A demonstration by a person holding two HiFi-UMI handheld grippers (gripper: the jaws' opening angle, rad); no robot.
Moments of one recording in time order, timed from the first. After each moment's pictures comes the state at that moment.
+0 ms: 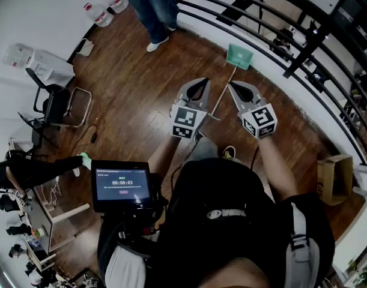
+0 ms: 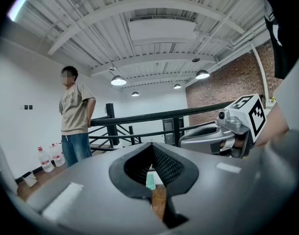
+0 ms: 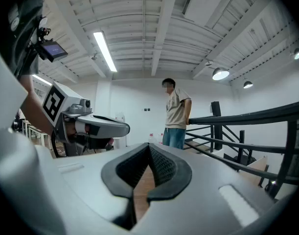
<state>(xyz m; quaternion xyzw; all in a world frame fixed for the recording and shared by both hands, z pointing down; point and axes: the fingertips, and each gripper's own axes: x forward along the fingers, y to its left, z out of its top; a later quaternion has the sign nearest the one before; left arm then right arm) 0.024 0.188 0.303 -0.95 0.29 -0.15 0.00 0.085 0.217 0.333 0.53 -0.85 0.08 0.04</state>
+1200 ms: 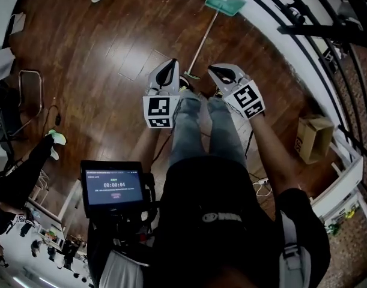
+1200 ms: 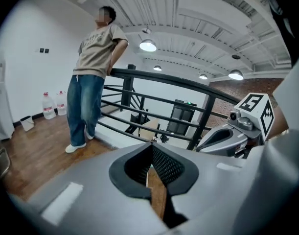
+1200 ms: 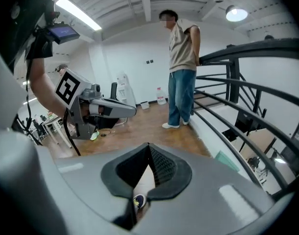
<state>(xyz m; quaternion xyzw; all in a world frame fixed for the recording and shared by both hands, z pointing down) -0.028 -0.014 0.481 -0.89 0.36 -0.20 -0.17 0.052 0.052 0.511 0.40 -0.86 0.23 0.22</state>
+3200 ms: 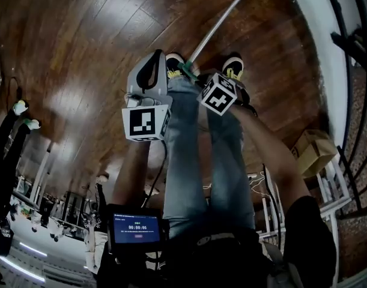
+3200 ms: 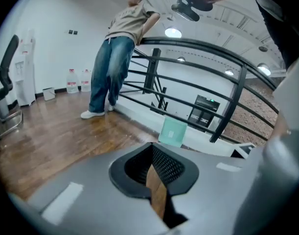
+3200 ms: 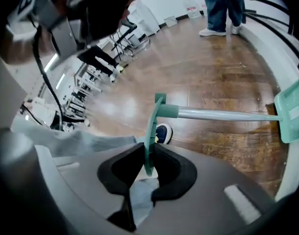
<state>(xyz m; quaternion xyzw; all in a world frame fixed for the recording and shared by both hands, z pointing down) -0.058 -0.008 0.785 -0.82 0.46 -0.22 -0.24 -0.007 0.178 0.937 0.07 -0.77 0.41 0.49</state>
